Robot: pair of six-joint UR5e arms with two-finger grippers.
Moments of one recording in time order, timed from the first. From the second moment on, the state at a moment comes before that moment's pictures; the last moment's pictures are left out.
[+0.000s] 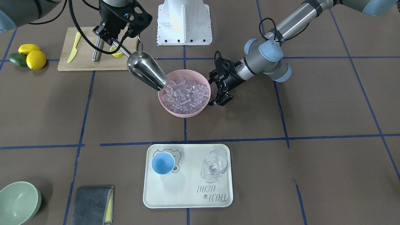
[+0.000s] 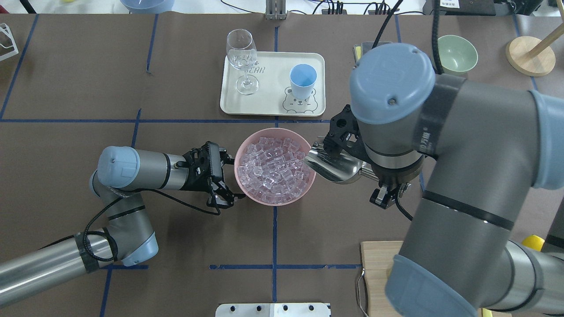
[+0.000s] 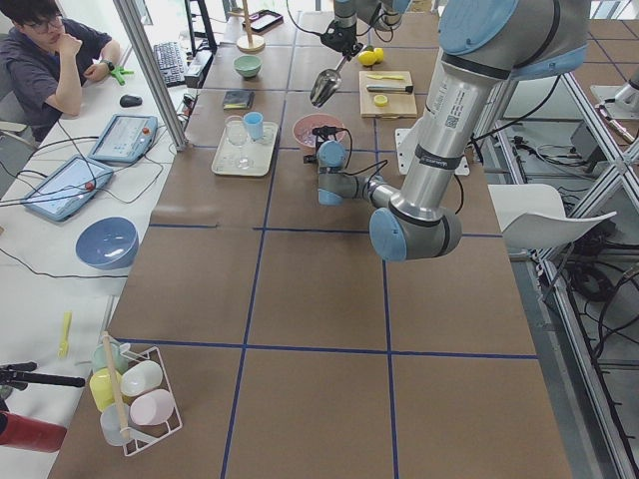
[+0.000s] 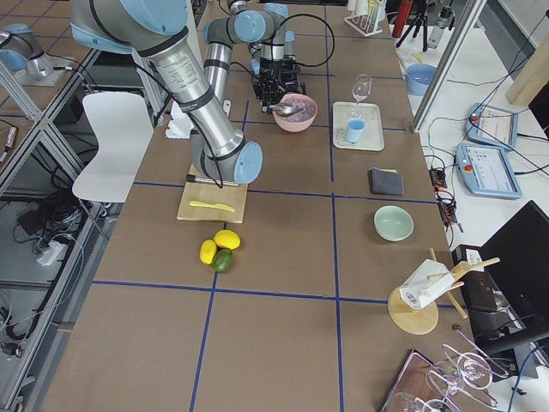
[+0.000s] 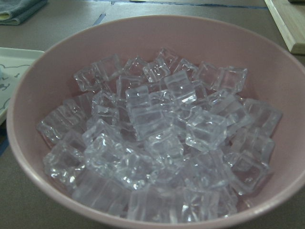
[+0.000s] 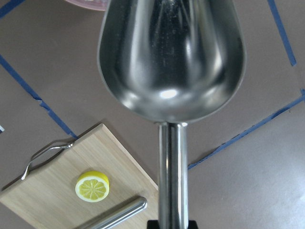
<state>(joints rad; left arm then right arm) -0.50 -2.05 -1.34 -2.89 -1.91 -0.09 0.55 -0.77 2.15 -2.68 1.84 0.05</state>
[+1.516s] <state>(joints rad) -0.50 -2.05 -1.33 -2.89 -1.91 -0.09 0.46 -0.46 1.70 -2.91 1.83 -0.02</state>
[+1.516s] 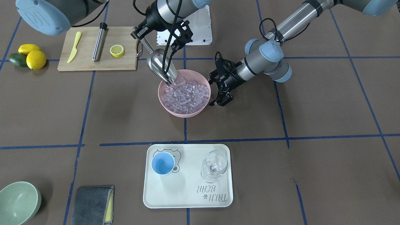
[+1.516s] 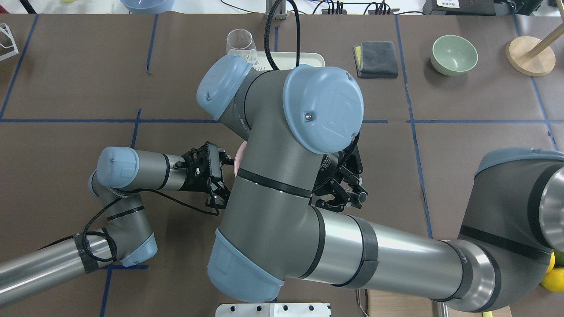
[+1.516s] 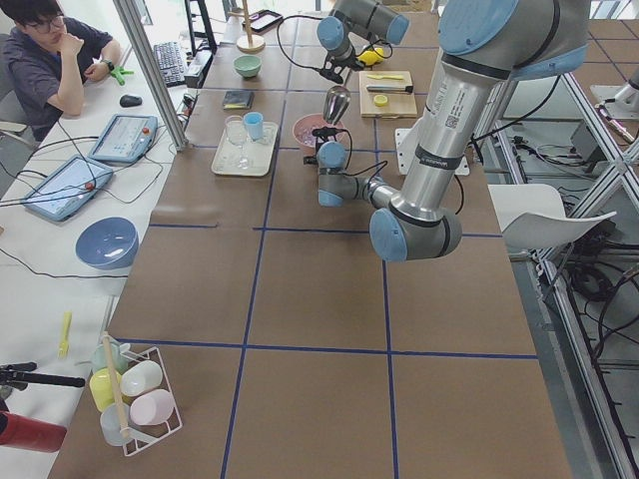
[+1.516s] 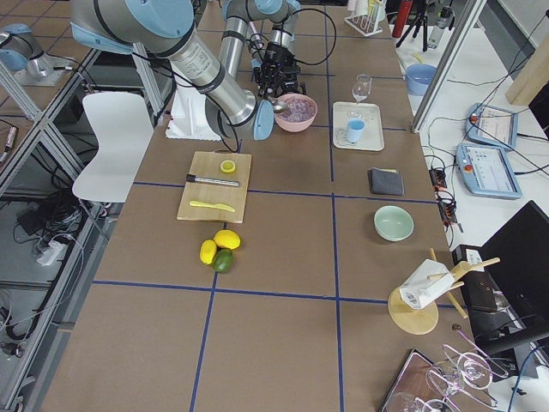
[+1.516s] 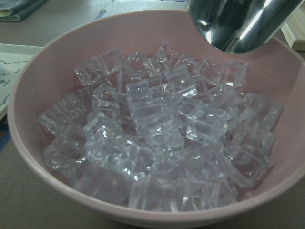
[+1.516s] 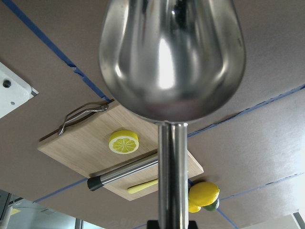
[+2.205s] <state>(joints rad) -0.50 -2.05 -1.33 -2.89 -1.91 -0.09 0.46 -0.46 1.57 -2.77 1.82 -0.01</state>
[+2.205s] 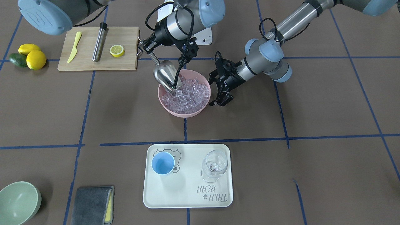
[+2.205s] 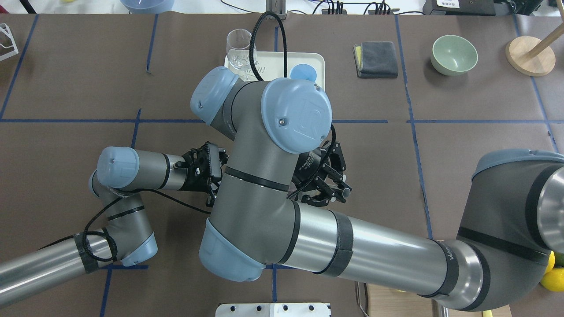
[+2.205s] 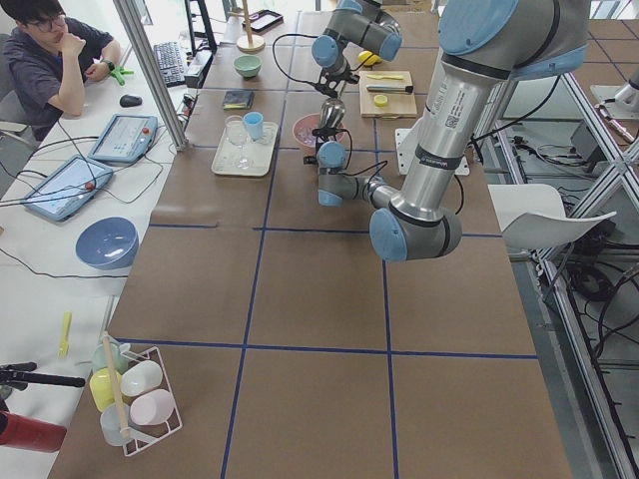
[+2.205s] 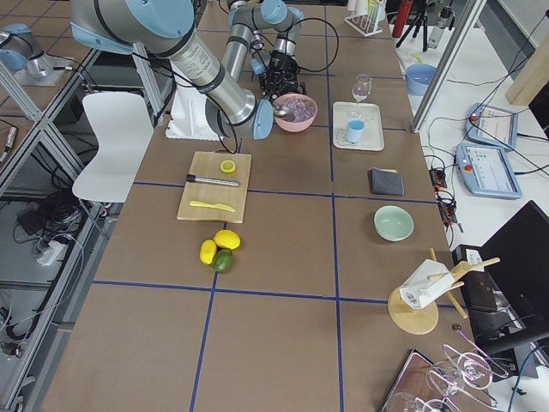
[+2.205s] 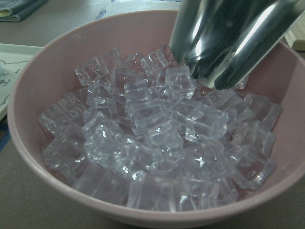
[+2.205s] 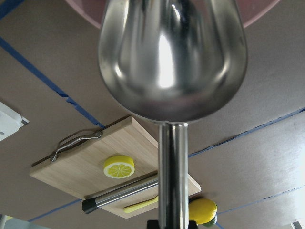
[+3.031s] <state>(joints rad) -0.50 -2.05 -1.33 -2.89 -1.91 -0.09 0.45 -0.55 1.56 -2.52 1.82 0.03</state>
